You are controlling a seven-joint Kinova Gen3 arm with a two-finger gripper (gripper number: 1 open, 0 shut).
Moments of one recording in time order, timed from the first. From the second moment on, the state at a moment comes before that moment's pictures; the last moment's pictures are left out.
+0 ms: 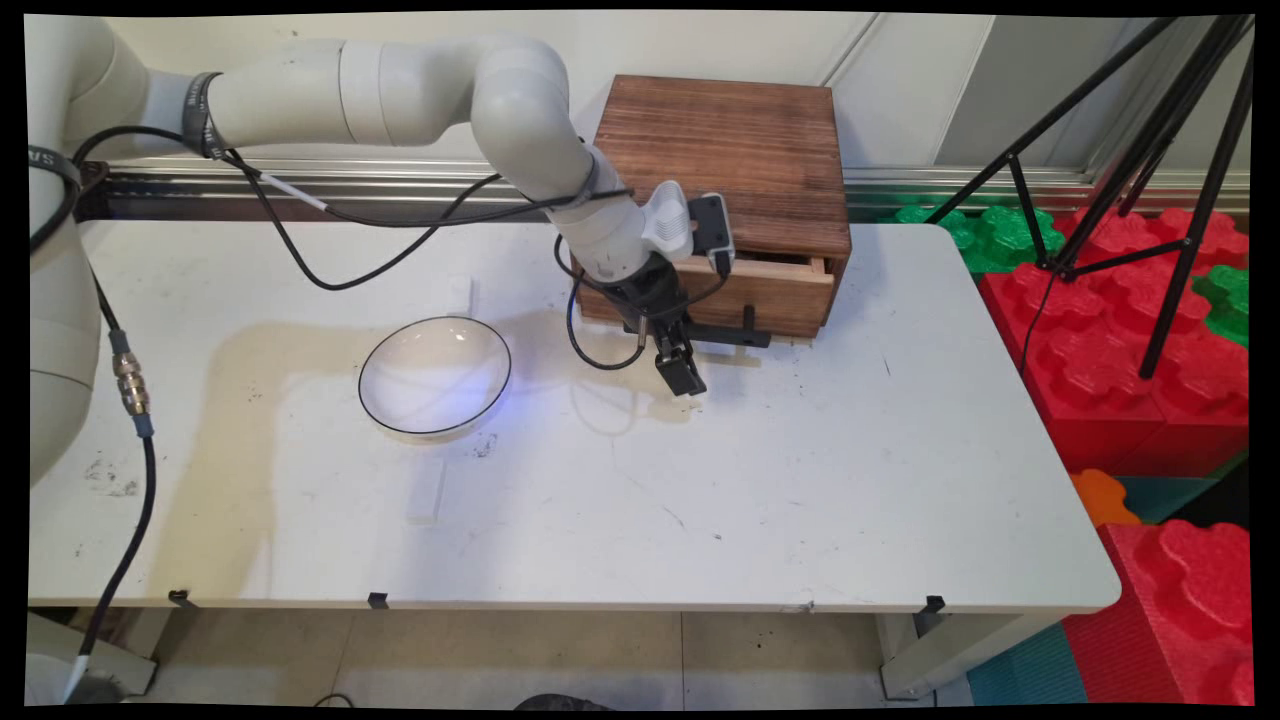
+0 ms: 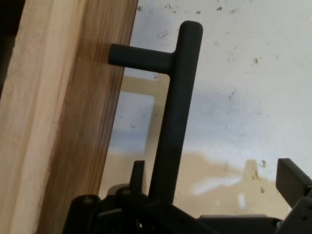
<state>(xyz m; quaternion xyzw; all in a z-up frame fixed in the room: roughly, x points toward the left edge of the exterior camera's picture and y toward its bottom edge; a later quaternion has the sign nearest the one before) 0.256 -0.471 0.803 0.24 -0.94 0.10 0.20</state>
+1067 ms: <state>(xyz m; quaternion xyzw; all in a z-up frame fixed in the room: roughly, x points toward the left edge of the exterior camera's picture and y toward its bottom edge) 0.240 -0.412 0.807 0.26 -0.94 0.10 0.19</state>
